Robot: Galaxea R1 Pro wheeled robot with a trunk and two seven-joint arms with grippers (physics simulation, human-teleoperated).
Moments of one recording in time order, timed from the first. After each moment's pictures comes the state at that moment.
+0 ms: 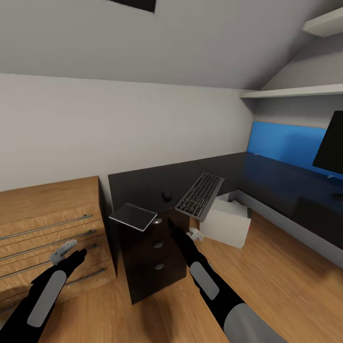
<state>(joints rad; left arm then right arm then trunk) -0.33 0.20 0.08 -1.26 0.82 0.38 0.54 -0.61 0.17 0.40 -0.71 -1.05 -0.21 0.22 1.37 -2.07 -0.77</state>
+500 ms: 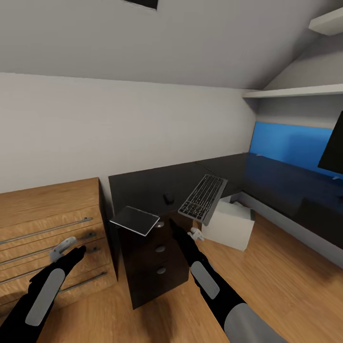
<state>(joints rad) -0.33 0.20 0.09 -1.30 0.83 0.39 0.55 -0.61 0.17 0.38 -0.71 -1.05 -0.20 0.22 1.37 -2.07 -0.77</state>
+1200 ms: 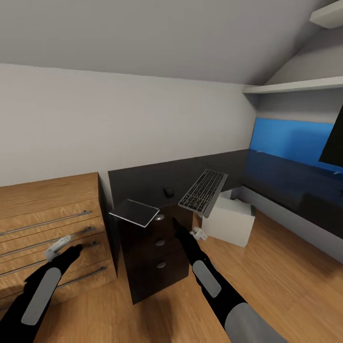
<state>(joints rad) -0.33 0.20 0.13 -1.31 0.82 0.39 0.55 -0.61 0.17 0.34 -0.71 -1.05 -0.20 0.22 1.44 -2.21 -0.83</state>
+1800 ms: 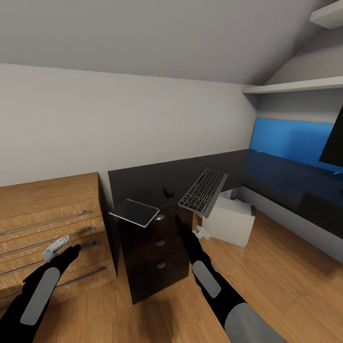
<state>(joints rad) -0.33 0.20 0.14 -1.31 0.82 0.39 0.55 -0.61 0.17 0.35 -0.71 -1.05 -0.31 0.23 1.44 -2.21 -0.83</state>
